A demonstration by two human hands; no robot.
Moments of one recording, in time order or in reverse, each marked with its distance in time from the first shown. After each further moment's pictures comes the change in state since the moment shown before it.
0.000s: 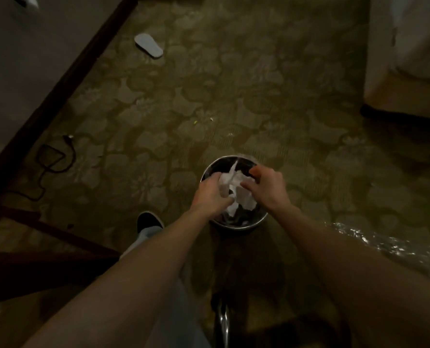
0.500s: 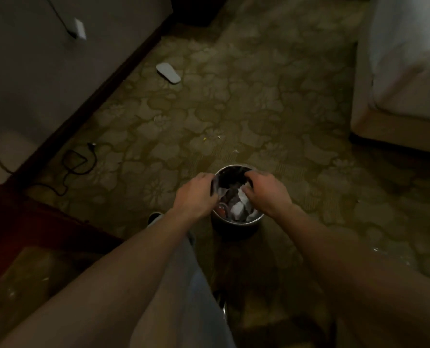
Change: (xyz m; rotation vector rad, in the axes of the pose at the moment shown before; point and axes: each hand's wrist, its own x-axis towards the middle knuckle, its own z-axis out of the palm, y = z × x) left_hand -0.094 0.011 -0.068 0.383 0.166 0.160; right_hand -0.075 -0.058 -0.048 -0.399 -0.037 -0.326
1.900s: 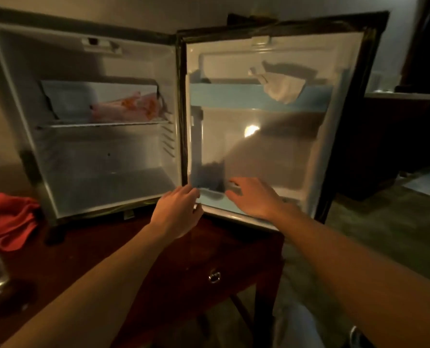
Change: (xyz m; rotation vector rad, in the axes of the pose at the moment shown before) left_hand -0.479 -0.224 -0.321 0.326 0.861 -0.385; right_hand -0.183 -0.569 -0.141 -0.048 0.121 -0.898
